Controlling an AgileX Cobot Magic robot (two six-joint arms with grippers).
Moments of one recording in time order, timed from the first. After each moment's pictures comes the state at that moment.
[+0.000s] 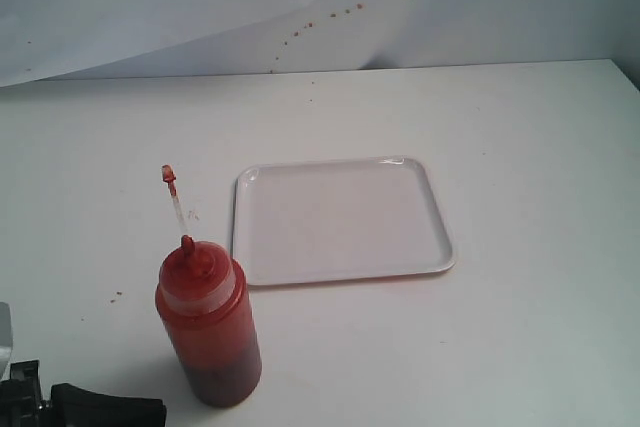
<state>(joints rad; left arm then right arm) 0.00 1.22 0.00 1.39 -0.96 -0.98 0.09 0.00 0.00 0.00 0.34 -0.10</state>
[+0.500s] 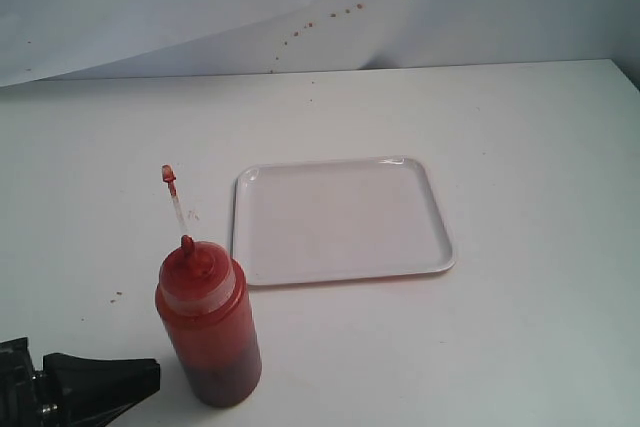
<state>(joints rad) 0.00 1.22 0.00 1.25 -0.96 -0.92 0.09 0.00 0.00 0.00 0.34 -0.10</state>
